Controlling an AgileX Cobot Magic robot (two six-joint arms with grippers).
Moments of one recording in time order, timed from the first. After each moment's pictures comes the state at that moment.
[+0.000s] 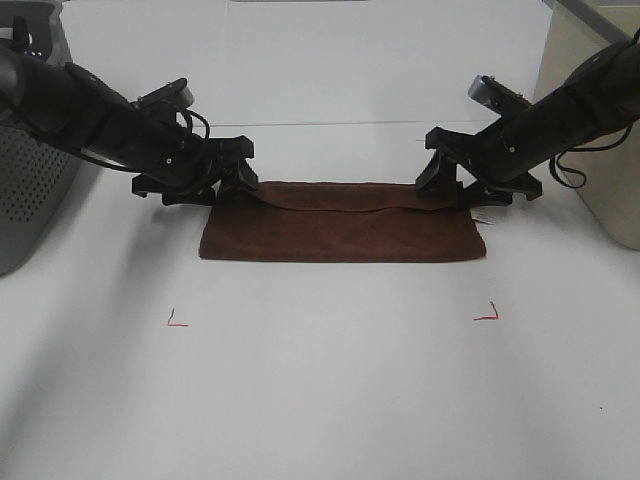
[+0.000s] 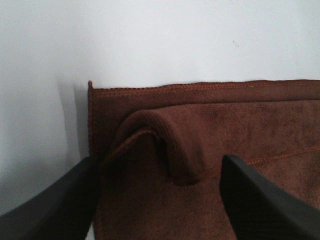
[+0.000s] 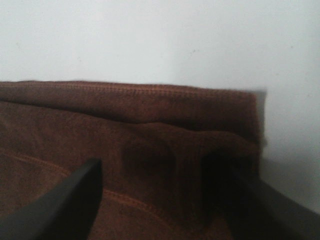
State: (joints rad) left arm -0.24 2.29 -1.50 -1.01 0.38 0.59; right arm 0.04 2.26 -1.48 0.82 0.57 -0.52
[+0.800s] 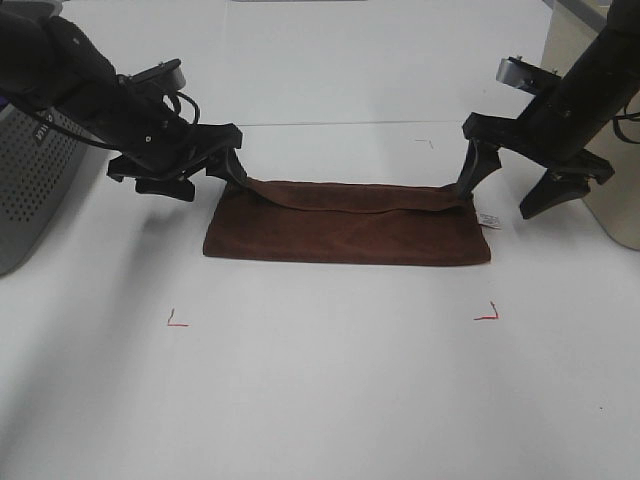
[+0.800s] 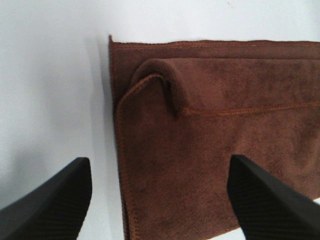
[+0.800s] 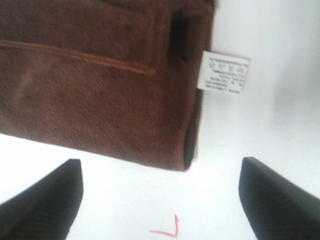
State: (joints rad) left arm -0.24 2.18 -1.50 -0.65 0.52 0.28; right arm 0.03 2.07 -1.48 0.37 0.91 -0.14
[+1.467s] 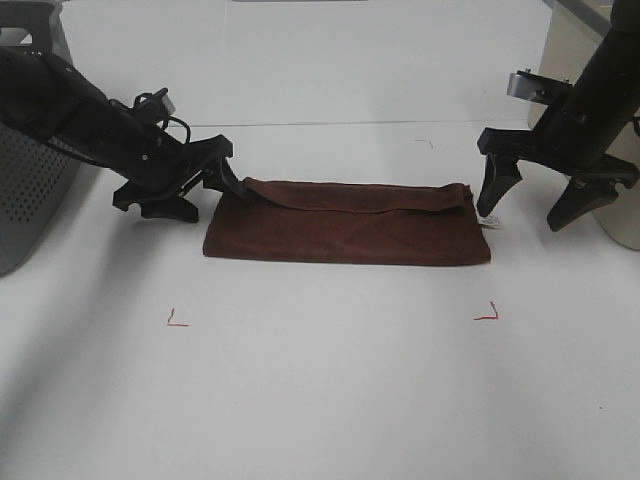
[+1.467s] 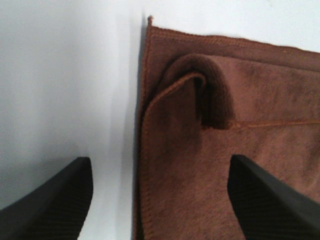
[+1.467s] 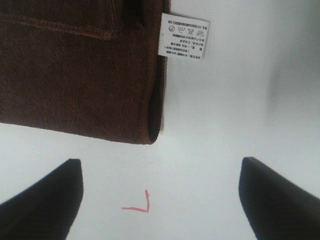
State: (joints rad) left arm -0.17 2.31 -1.55 -0.87 0.59 0.38; right arm 0.03 2.06 -1.48 0.25 0.99 -0.07
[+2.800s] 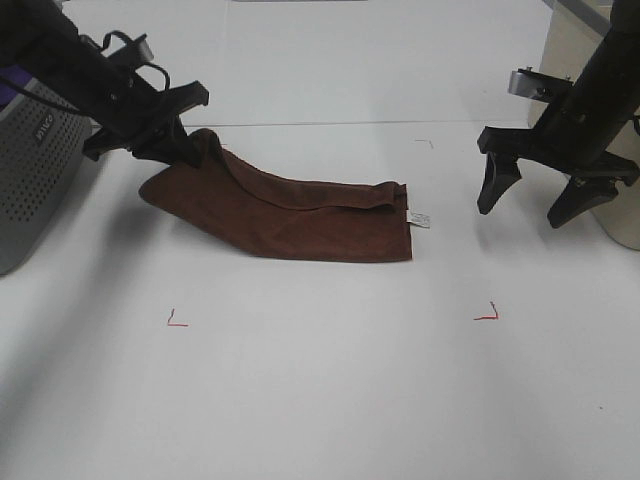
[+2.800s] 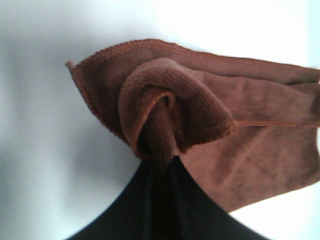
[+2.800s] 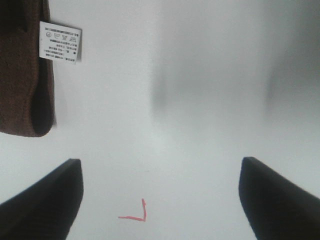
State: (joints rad) left arm -0.13 2.27 -1.76 -0.64 0.84 0.17; right arm 0.03 2.06 -1.48 0.24 0.96 -0.06
